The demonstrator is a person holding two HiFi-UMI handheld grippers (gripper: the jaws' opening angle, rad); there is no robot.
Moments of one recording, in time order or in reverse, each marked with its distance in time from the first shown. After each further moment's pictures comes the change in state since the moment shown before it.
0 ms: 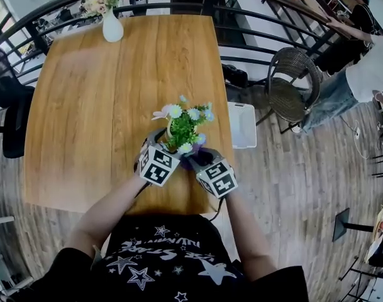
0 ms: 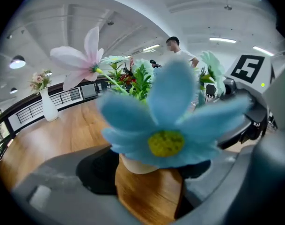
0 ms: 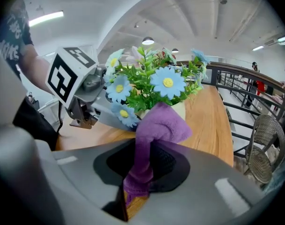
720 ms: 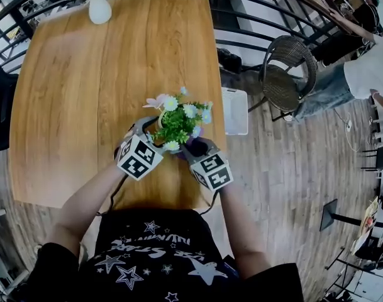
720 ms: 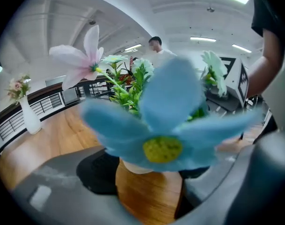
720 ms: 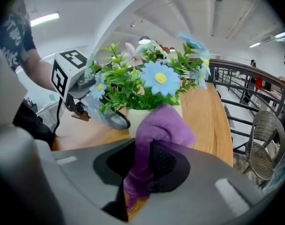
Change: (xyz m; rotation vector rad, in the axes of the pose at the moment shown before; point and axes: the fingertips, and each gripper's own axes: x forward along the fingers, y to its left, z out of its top) left arm -0.002 -0.002 -0.003 0.150 0.000 -0.167; right arm 0.008 -0.015 -0.003 0.032 0.004 -0.014
